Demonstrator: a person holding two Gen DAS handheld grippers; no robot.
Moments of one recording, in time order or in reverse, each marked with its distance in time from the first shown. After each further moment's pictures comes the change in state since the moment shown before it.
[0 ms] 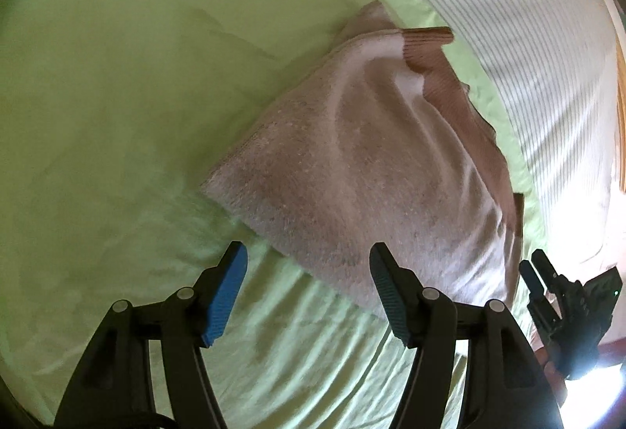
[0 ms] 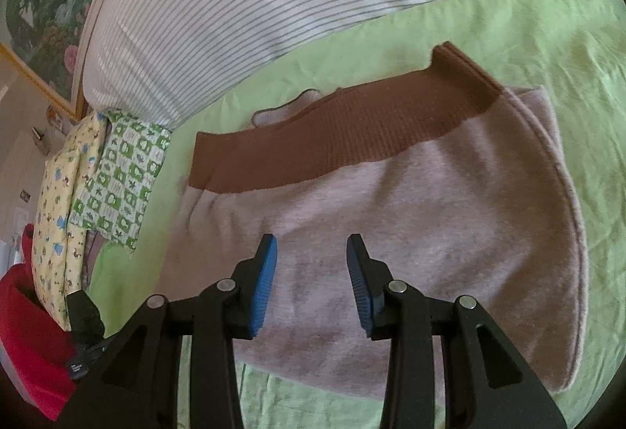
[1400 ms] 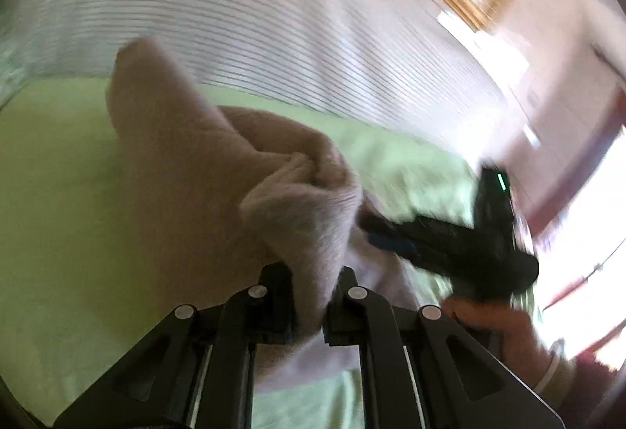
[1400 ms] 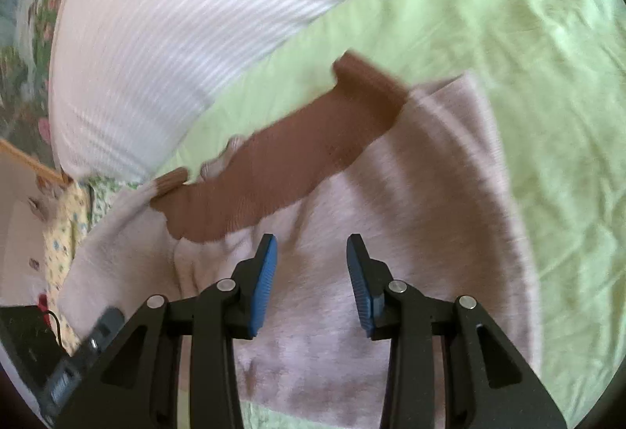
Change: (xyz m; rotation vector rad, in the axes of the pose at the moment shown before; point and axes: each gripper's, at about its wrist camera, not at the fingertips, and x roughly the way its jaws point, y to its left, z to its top) left arm 0.004 -0.247 -0.059 0.750 -0.117 -0.322; right arm -0.031 -0.095 0.030 0.254 -0.070 -0.007
